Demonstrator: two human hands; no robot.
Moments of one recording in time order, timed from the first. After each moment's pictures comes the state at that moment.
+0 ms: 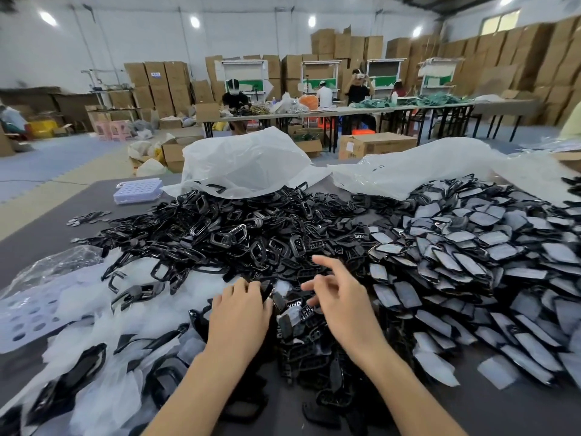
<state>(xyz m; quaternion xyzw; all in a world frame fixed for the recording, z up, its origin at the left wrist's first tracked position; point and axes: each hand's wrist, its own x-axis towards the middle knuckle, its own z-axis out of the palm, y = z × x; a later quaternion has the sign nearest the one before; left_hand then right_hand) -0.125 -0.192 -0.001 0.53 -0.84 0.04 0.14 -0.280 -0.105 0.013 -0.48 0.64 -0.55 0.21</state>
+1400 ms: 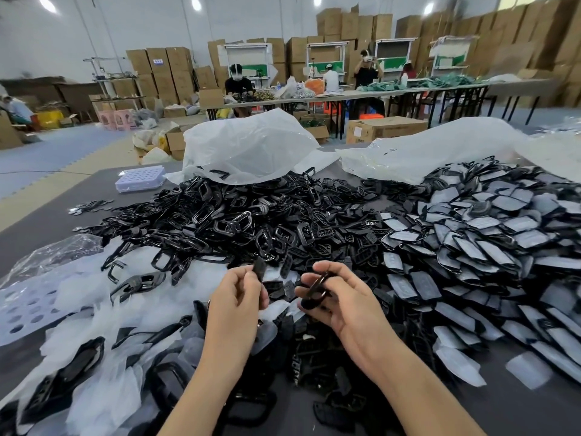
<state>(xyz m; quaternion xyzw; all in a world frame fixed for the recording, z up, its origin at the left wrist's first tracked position) -0.116 -0.179 -0.002 0.42 -0.62 -0.42 0.51 -0.265 -0.110 0.012 -0.23 0.43 -0.70 0.52</state>
